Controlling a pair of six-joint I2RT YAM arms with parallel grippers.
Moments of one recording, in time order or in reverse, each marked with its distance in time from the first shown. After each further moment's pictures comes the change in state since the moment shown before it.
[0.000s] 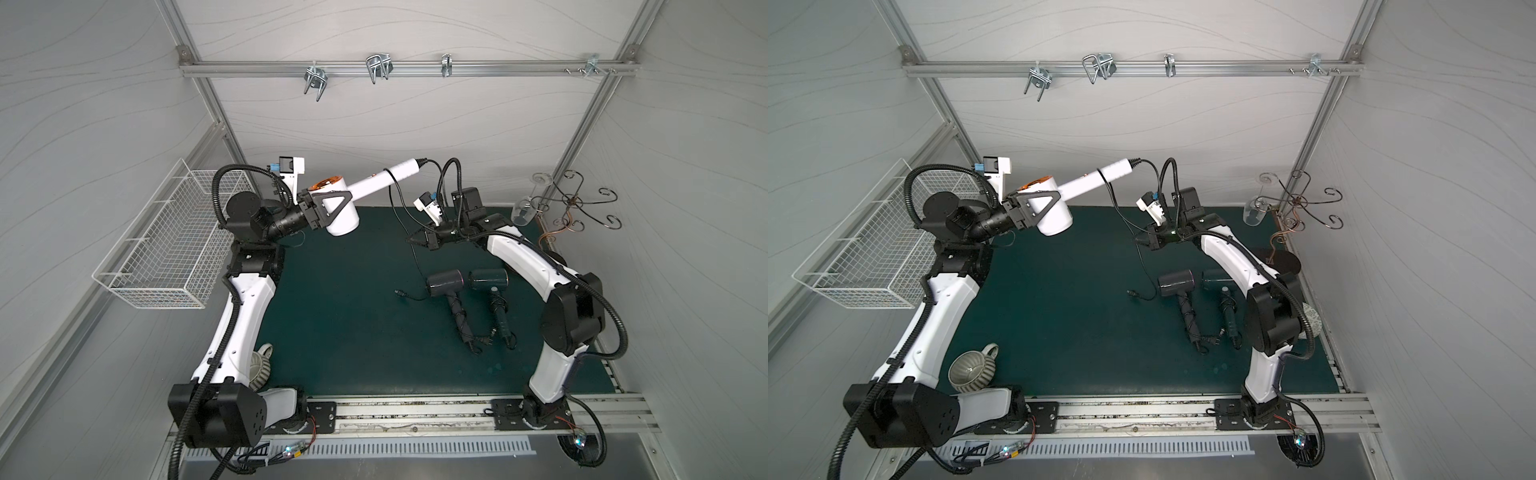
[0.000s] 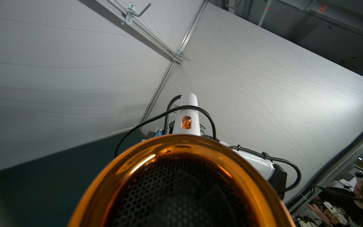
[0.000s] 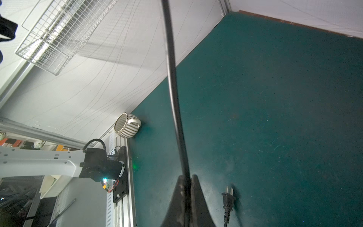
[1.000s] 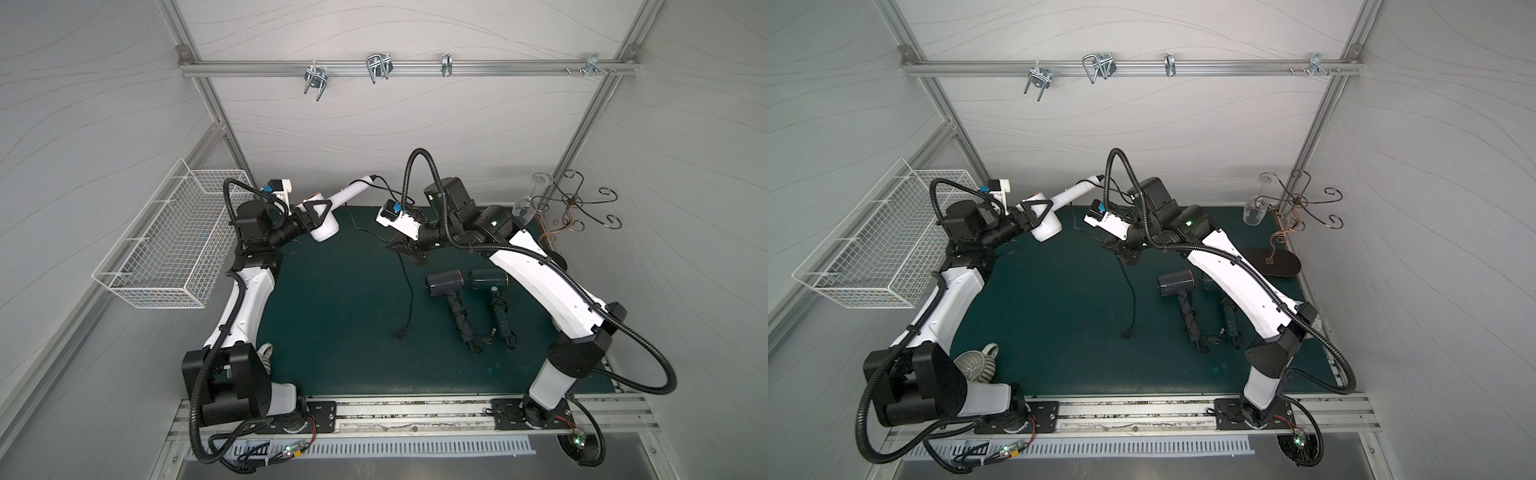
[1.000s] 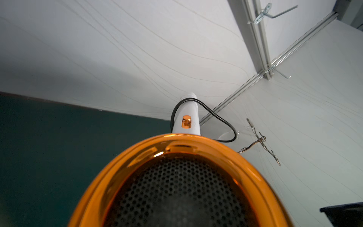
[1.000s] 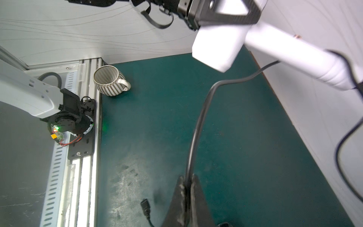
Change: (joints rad) left arm 0.093 0.106 -0.116 -0.262 -0.248 0.216; right arm 0.344 -0.091 0.460 -0.516 0.490 -0.464
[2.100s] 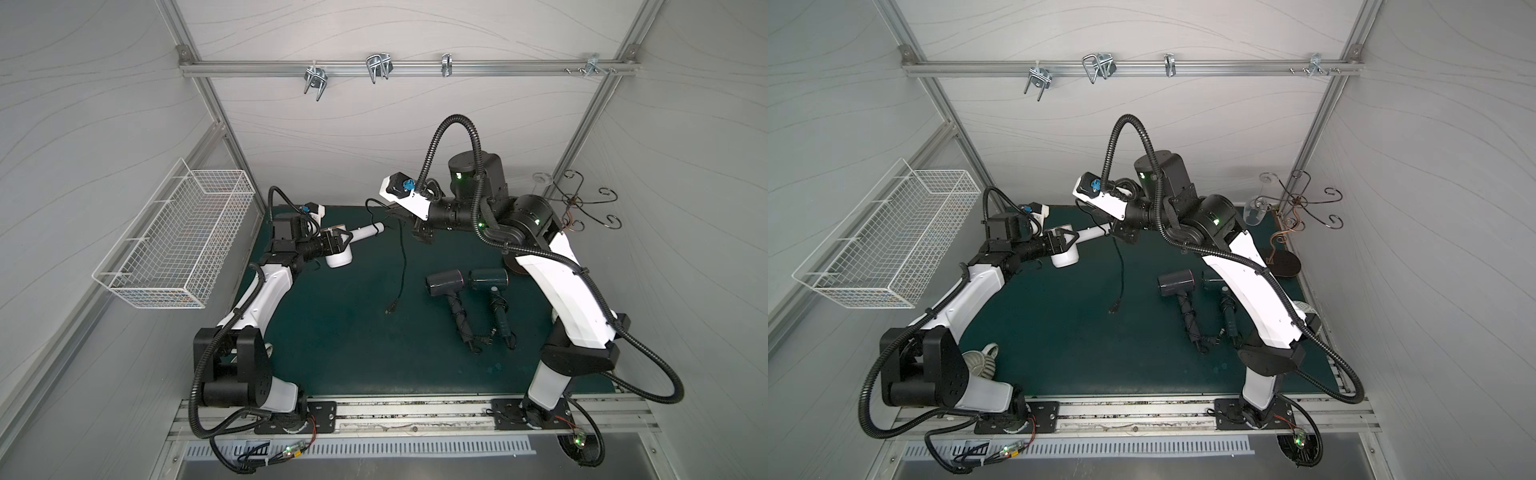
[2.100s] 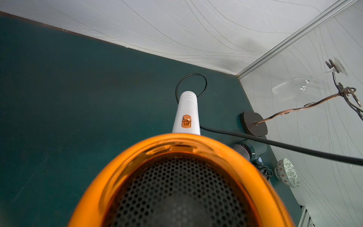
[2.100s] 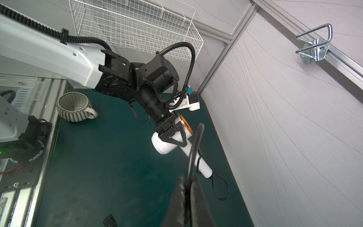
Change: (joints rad) left arm -0.160 0.079 -0.045 -0.269 -0.186 0.291; right arm 0.080 0.049 0.395 -0.055 0.174 -0.130
